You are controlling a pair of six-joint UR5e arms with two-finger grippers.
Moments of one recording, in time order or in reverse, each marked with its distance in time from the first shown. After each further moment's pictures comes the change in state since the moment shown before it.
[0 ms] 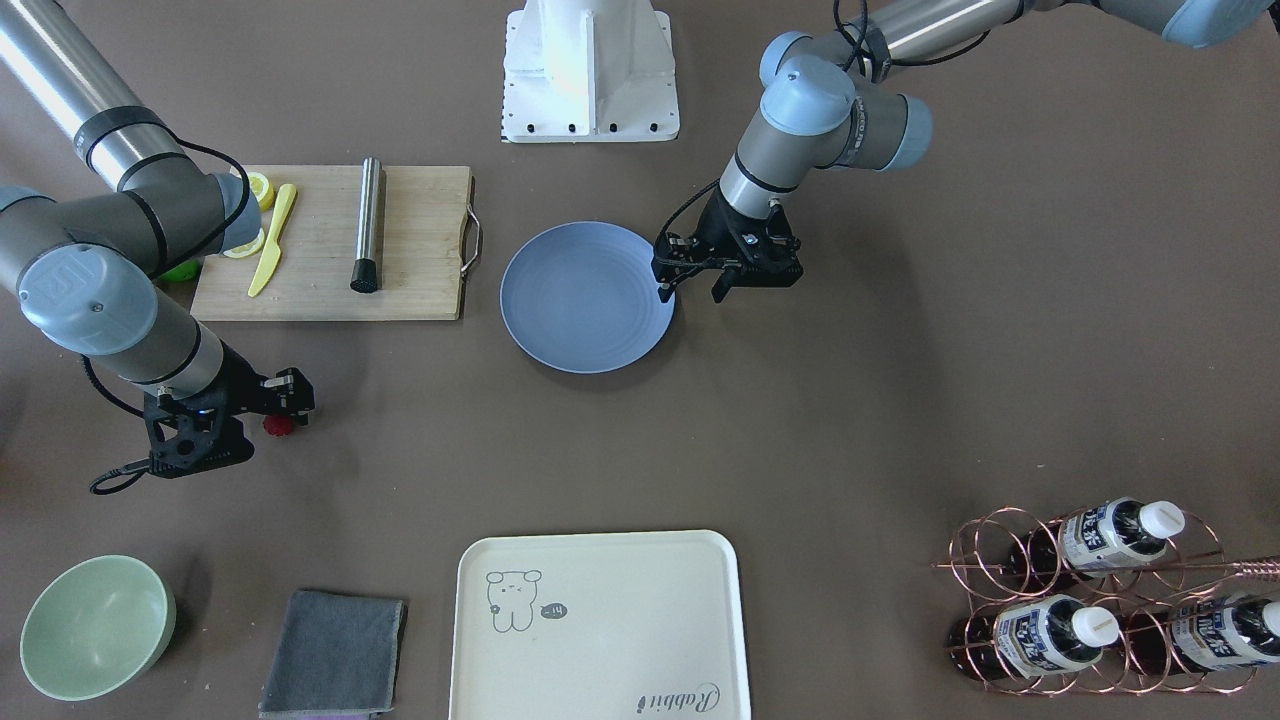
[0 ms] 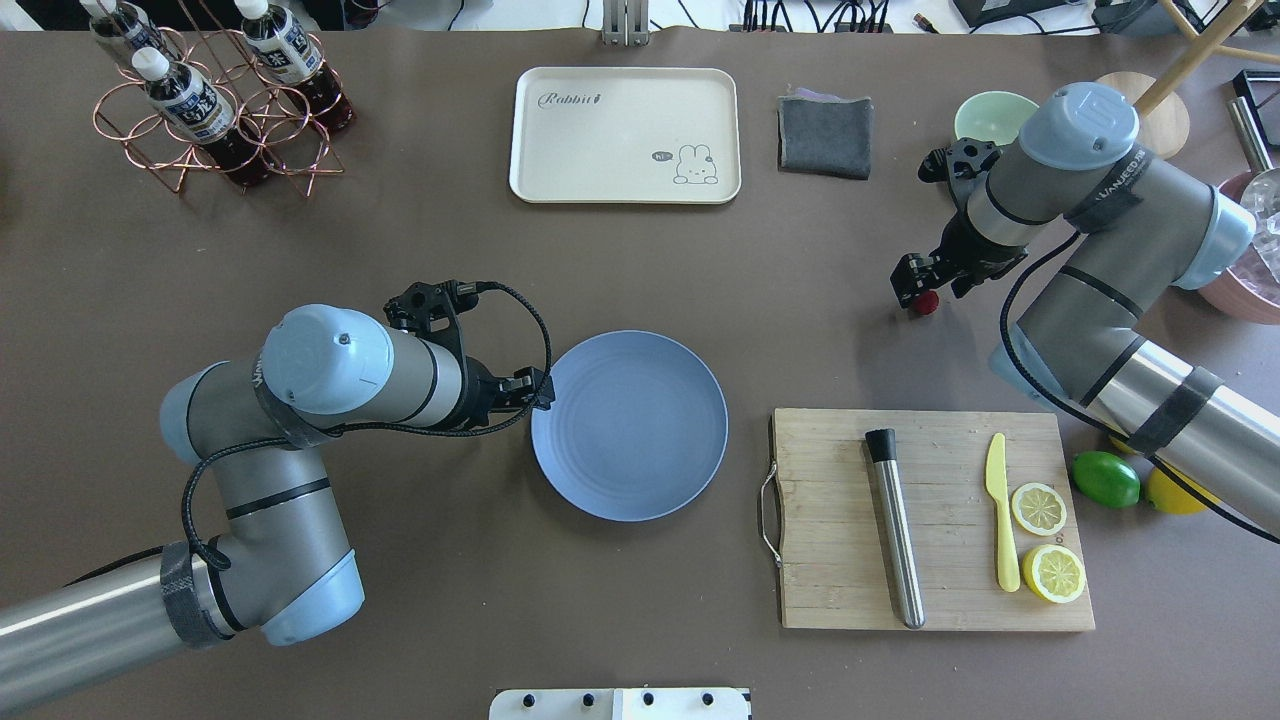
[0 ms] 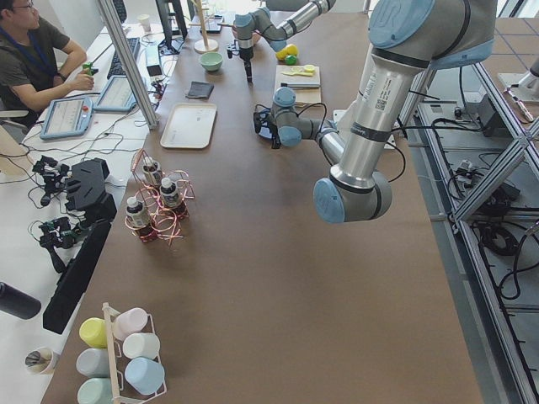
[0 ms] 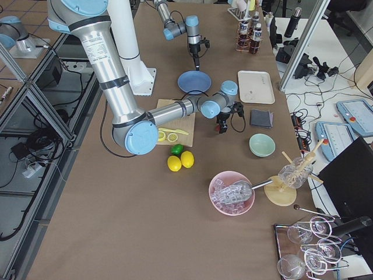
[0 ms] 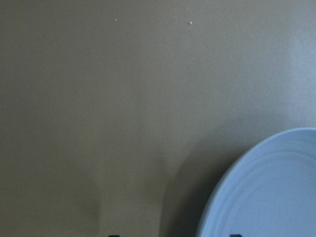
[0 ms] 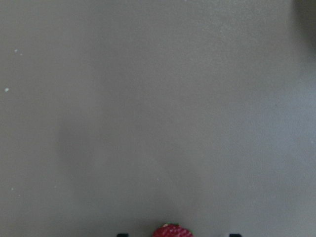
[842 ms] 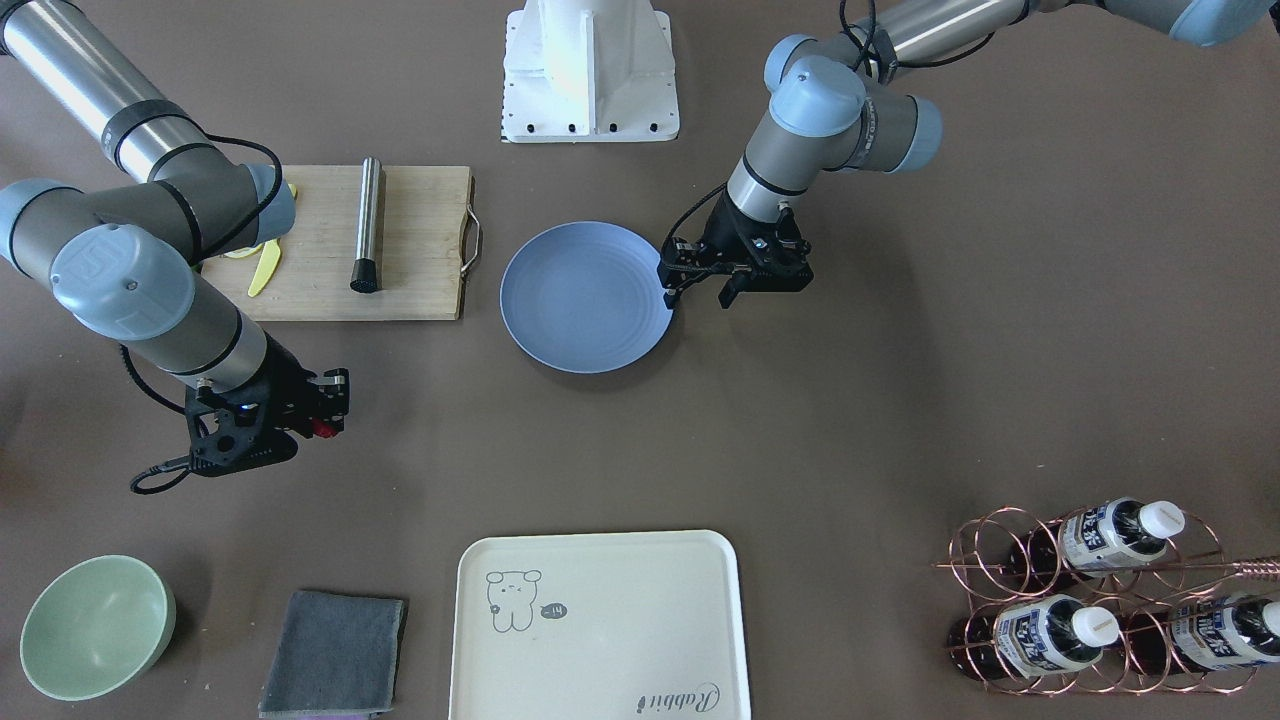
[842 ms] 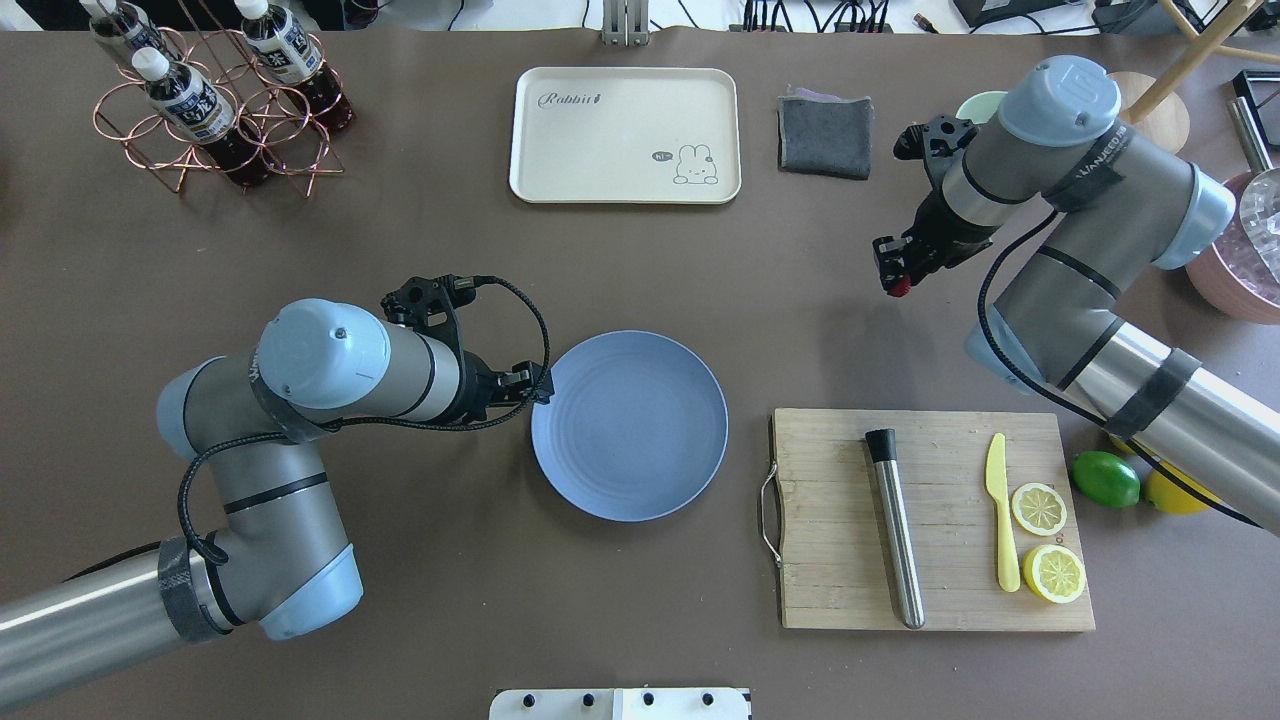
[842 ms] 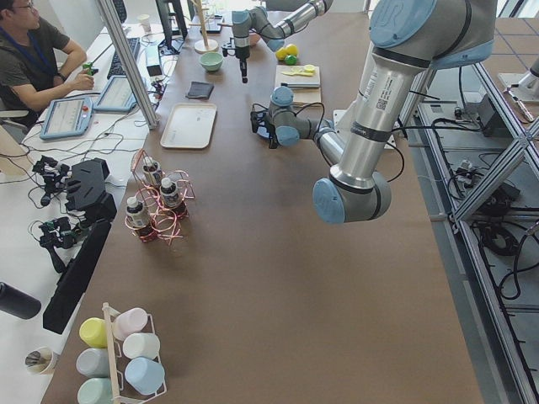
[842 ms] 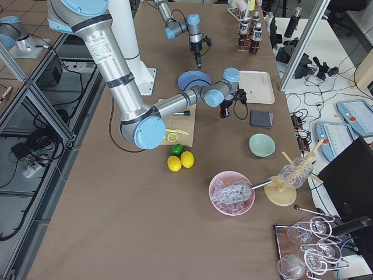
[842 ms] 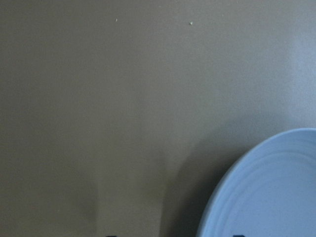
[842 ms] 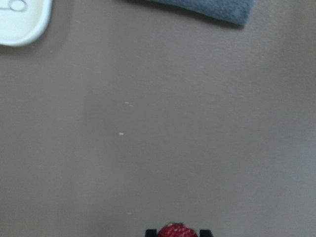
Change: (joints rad) left arm -0.046 0.005 -0.005 0.002 -0.019 0.014; right arm -0.021 0.103 0.043 -0.012 0.021 0.155
